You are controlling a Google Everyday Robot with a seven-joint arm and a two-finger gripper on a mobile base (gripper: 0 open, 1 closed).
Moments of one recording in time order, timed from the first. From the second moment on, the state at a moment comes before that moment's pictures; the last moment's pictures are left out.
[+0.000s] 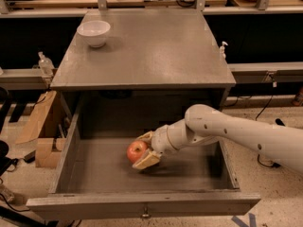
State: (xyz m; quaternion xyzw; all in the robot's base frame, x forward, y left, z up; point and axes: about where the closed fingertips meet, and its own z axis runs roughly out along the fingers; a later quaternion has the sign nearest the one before) arm 0.525 0.032 0.604 -0.63 0.65 0.29 0.32
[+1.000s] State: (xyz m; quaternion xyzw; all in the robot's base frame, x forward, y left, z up) arm 0.531 0.001 0.700 -0.62 0.61 0.31 0.38
